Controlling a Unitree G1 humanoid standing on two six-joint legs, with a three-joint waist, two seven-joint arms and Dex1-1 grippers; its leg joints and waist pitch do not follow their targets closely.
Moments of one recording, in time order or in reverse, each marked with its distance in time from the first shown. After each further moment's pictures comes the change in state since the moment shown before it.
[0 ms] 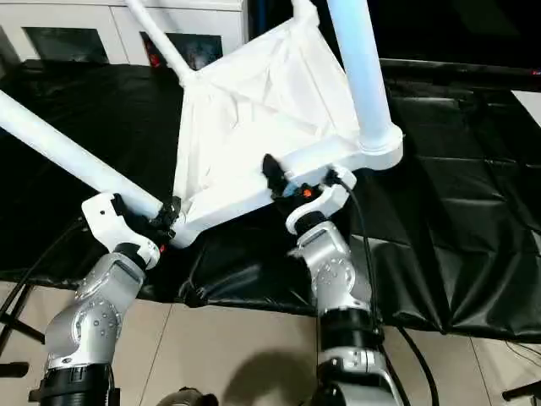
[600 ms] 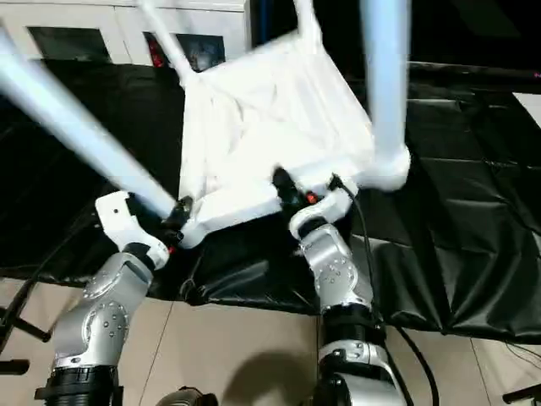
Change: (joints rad) left arm 0.000 0.004 -0.057 0.014 0.021 -0.048 -0.045; right arm -0.028 -0.023 -0.057 0.107 0.013 0.000 -0.017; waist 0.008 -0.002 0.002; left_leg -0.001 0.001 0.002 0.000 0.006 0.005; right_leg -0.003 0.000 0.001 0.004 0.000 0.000
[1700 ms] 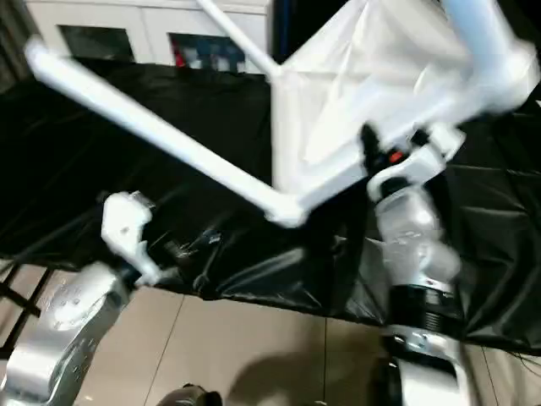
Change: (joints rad) left arm 0.130 0.319 -0.310 -0.412 0.195 -0.120 -0.324; right arm -0.013 -0.317 0.019 -0.351 -0.191 0.009 -0.218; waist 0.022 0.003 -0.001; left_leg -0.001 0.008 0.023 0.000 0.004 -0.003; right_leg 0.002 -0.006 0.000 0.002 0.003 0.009
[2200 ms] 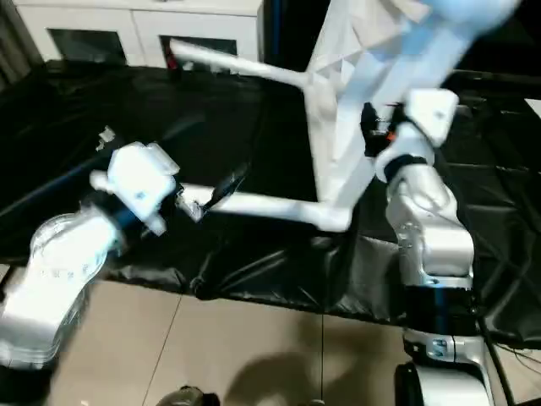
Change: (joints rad) left arm -0.342 0.142 -0.039 0.005 0.299 -0.139 0.022; right arm -0.004 -0.104 0.233 -0.212 -0.289 0.138 -0.116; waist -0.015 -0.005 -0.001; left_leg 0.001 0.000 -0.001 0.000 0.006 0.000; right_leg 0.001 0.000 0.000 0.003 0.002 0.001
